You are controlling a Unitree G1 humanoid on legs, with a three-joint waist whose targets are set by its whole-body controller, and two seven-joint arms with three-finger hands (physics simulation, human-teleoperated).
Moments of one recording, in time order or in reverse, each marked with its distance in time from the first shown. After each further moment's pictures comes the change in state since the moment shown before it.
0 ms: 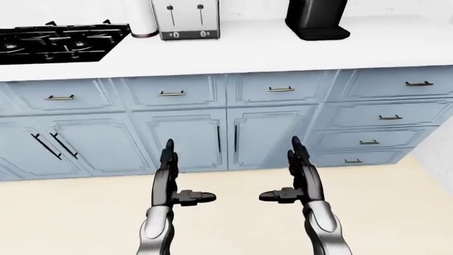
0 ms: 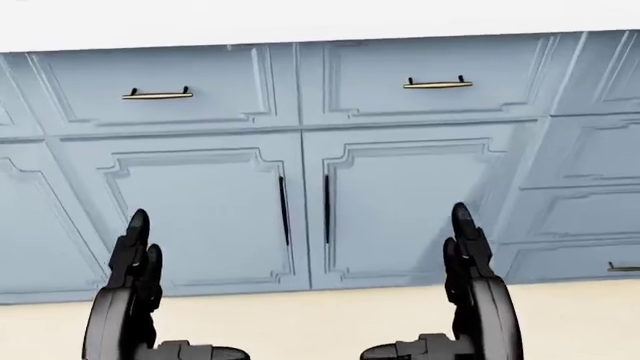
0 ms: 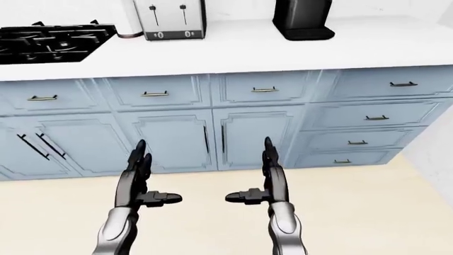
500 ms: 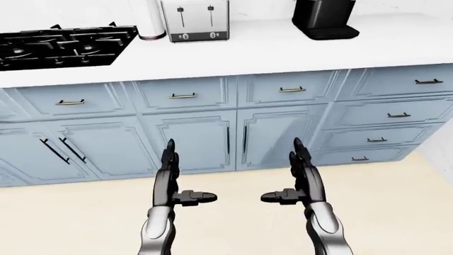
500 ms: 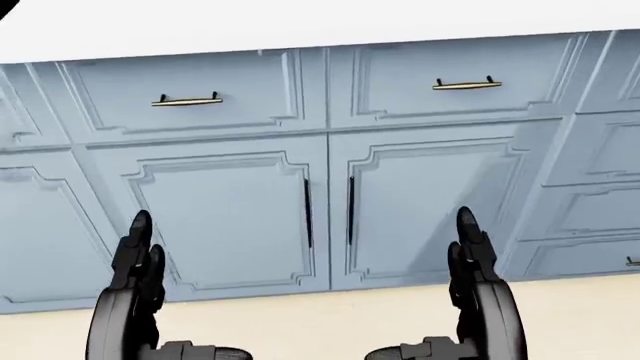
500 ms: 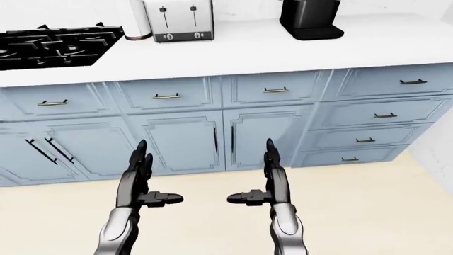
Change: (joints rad) left arm 0.000 -0.007 -0.005 0.006 0.003 -0.008 0.003; right arm 0.010 -0.005 -0.008 -0.003 0.003 0.008 0.000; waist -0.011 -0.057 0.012
